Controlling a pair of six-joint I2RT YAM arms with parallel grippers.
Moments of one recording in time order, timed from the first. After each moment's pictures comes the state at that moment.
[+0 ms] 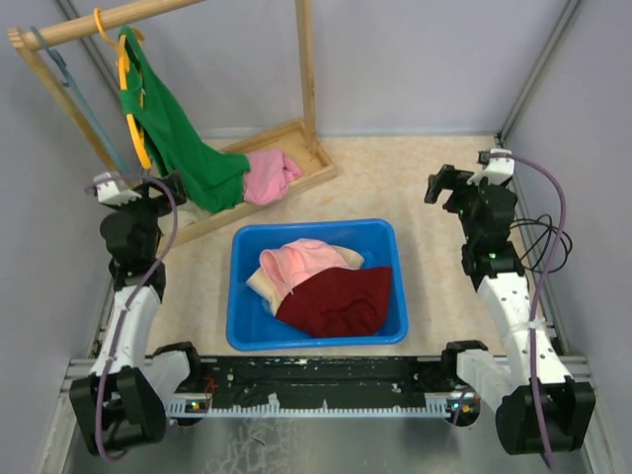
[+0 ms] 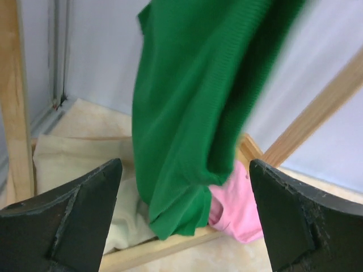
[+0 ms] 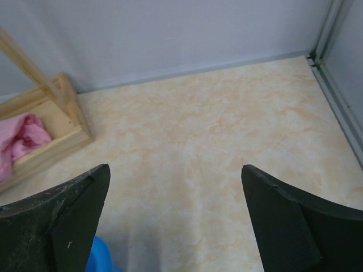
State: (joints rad) left arm 0.19 0.90 0.50 0.66 0.11 -0.37; right arm 0.05 0.91 0.71 0.12 0.08 0.19
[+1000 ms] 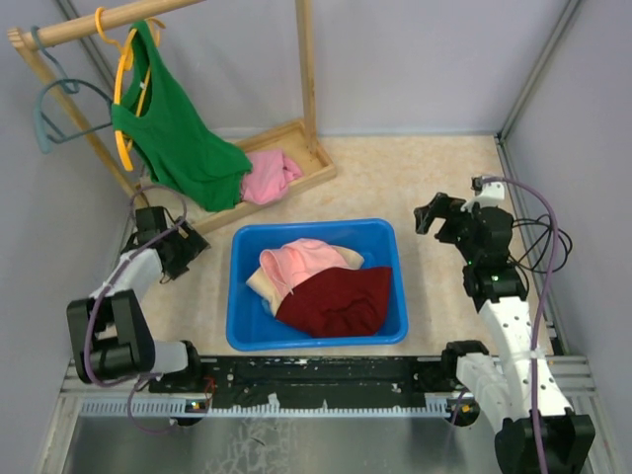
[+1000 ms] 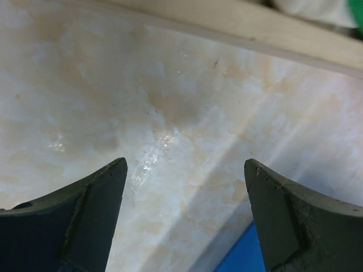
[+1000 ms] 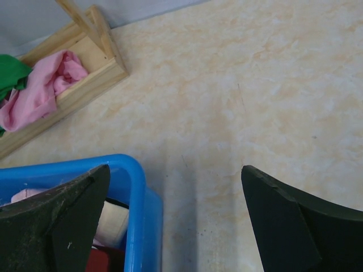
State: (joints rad) left arm 0.19 1.28 0.68 -0.30 0.06 -0.59; right arm 0.05 0.79 0.68 -0.17 -0.11 0.33
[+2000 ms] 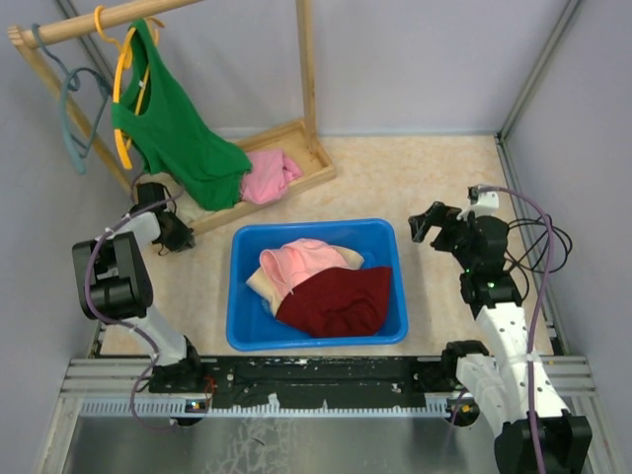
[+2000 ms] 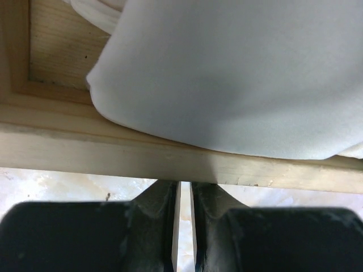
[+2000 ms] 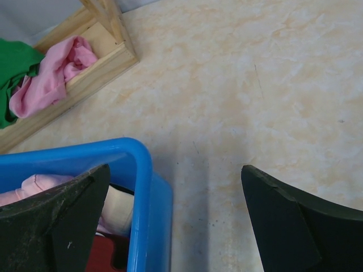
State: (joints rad) left arm 0.22 1.70 0.99 -0.35 -0.01 -0.58; right arm 0.05 0.74 0.58 -0.12 -0.16 0.38
